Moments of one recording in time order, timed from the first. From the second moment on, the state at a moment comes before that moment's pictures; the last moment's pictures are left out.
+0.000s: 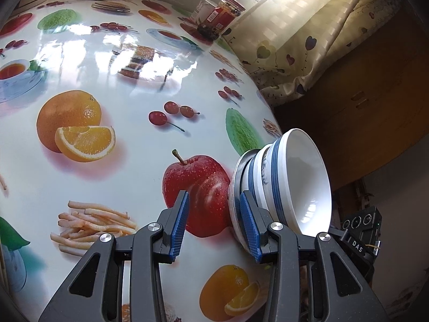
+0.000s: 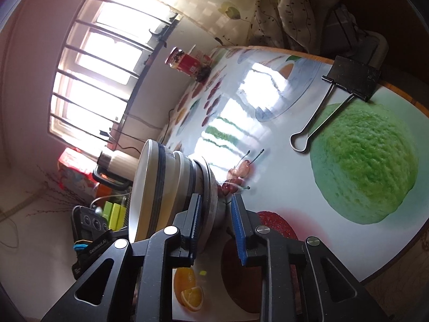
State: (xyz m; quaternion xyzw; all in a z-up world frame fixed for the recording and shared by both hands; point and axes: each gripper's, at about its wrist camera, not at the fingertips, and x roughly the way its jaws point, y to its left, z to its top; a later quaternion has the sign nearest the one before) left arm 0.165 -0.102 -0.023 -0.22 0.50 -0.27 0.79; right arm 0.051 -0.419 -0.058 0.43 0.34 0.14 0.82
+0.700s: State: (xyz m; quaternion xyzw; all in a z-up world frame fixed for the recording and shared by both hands) left arm 0.169 -0.103 -0.022 -0.23 0.49 -0.28 0.79; right arm 0.054 -0.425 -0.068 0.46 0.33 0.17 0.81
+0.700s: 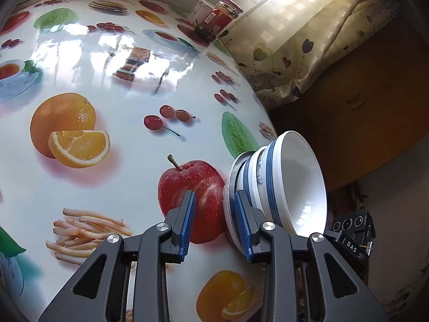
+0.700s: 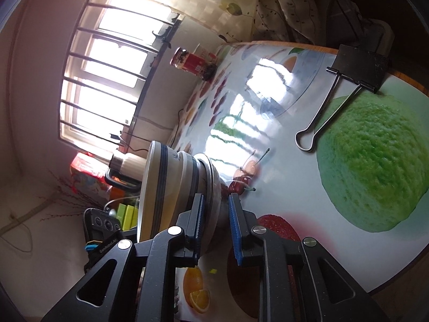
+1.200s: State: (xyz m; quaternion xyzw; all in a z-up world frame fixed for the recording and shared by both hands) left arm 0.170 -0.109 -0.019 -0.23 0.49 -0.30 0.79; right arm 0.055 -0.423 -0.065 0.45 0.32 0.17 0.81
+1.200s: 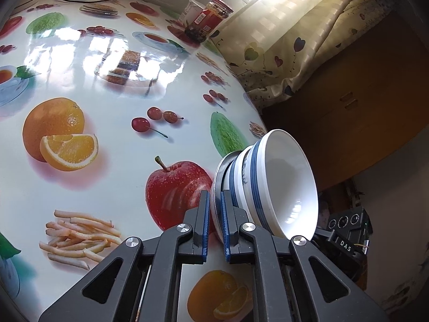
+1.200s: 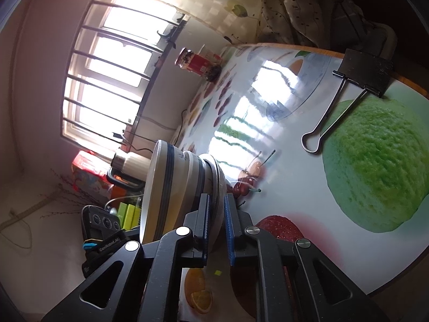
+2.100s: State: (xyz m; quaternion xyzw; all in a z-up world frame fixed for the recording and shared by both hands) left arm 0.166 -0.113 -0.014 -0.21 0.48 -0.29 0.80; right arm 0.055 -0.420 -0.060 0.44 0.32 0.17 0.82
